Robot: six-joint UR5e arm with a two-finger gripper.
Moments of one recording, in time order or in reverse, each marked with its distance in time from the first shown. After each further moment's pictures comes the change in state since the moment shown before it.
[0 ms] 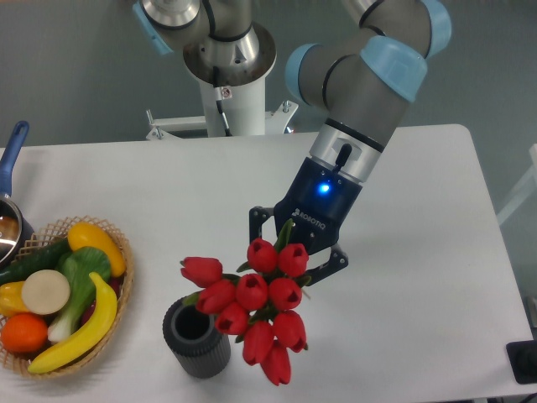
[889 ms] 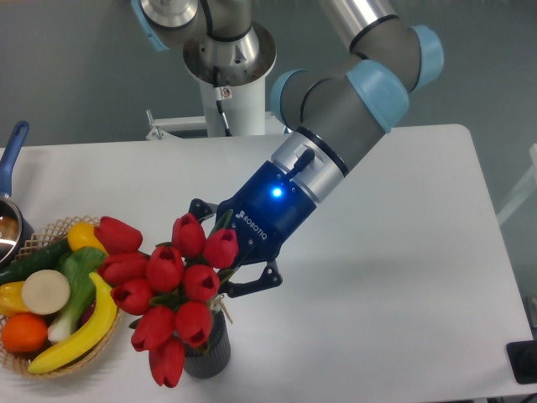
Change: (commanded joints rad) arm -0.040 -0.071 0.055 0.020 -0.253 0.052
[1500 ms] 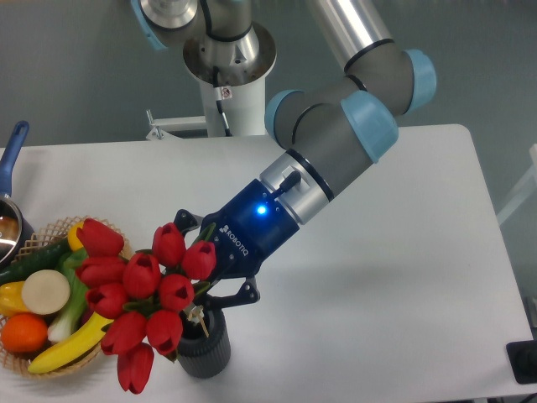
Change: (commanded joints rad) arm -0.023 -0.031 -0.012 0.005 -0.014 0.012
